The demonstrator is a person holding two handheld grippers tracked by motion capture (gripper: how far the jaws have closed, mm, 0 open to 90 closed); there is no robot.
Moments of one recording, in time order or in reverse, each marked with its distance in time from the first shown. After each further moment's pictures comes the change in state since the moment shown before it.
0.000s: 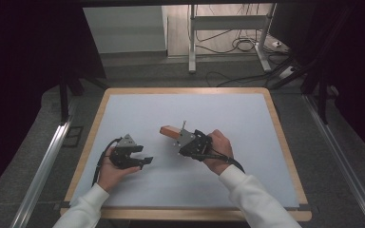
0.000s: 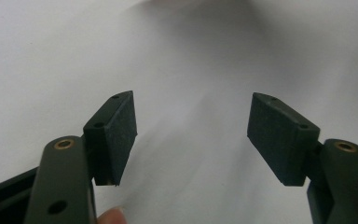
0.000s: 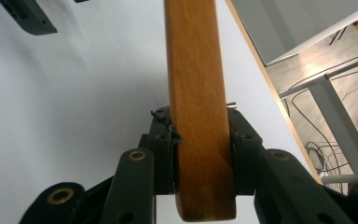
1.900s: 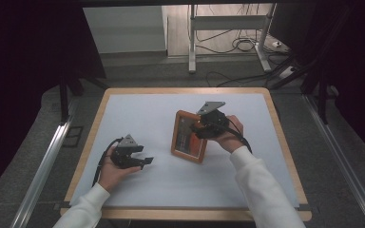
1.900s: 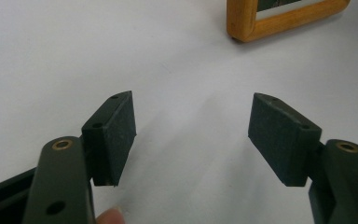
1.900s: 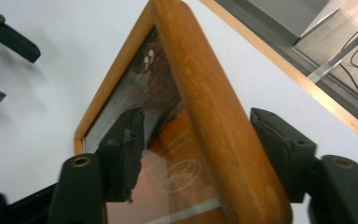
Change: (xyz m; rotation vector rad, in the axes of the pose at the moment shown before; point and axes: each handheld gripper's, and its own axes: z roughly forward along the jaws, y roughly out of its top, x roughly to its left) left arm 0.002 -0.001 0.005 0.011 0.005 0.008; right arm -0.078 -0.038 0.022 -0.077 0.135 0.403
